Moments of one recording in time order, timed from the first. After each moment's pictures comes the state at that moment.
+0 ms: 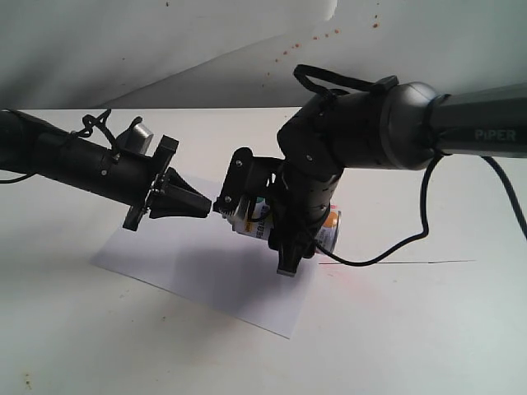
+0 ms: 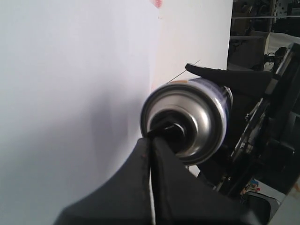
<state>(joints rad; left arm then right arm) -0.20 2.19 -1.29 -1.25 1.21 0.73 0.69 2.01 -1.36 -0.27 0.73 -0.47</state>
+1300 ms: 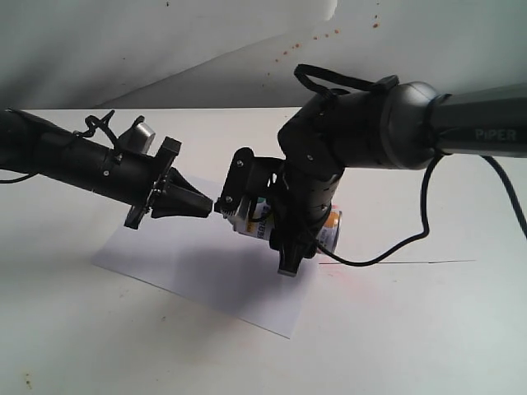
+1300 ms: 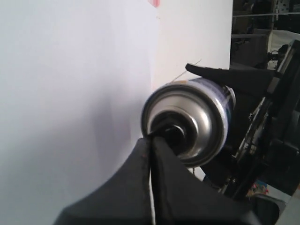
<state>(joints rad) -0.21 2.19 -1.29 -1.25 1.19 0.75 0.69 2.01 -1.36 -0.27 0.74 -0.47</state>
